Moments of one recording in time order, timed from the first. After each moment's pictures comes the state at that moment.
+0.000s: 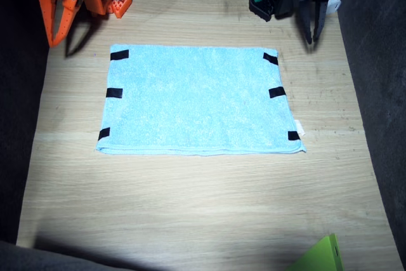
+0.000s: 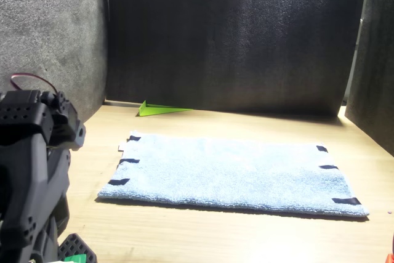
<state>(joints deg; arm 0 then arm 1) 78.0 181.5 158.1 81.5 100.4 71.3 180.0 162.2 71.7 67.5</state>
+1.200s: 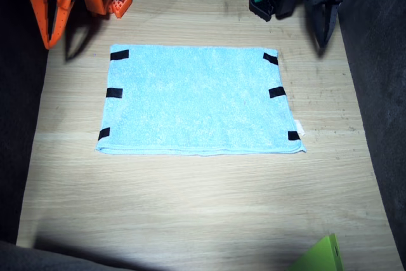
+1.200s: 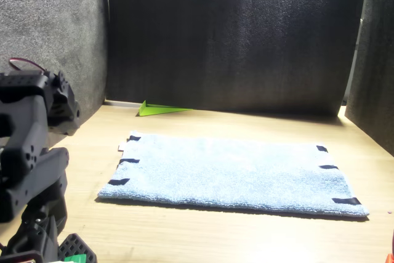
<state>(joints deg) 81.2 150.6 145.5 65.1 96.5 76.1 149.0 141.5 66.5 64.5</state>
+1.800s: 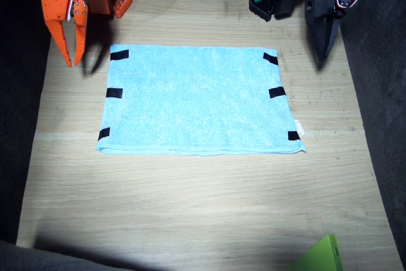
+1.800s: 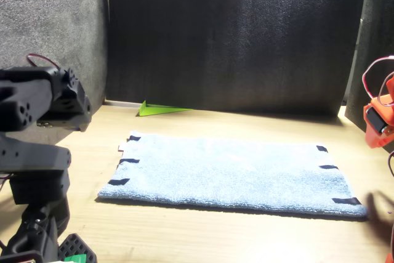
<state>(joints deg) 77.1 138.1 142.5 55.6 91.4 88.5 123.7 129.3 65.8 69.3</state>
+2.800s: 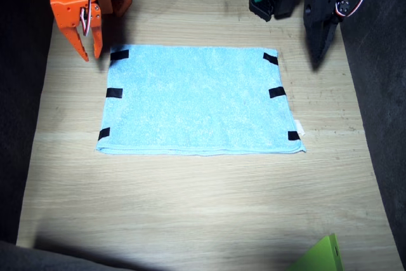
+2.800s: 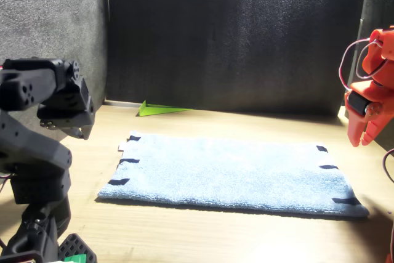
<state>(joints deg) 75.0 127.4 134.3 64.3 90.6 96.2 104.2 103.4 91.9 74.6</state>
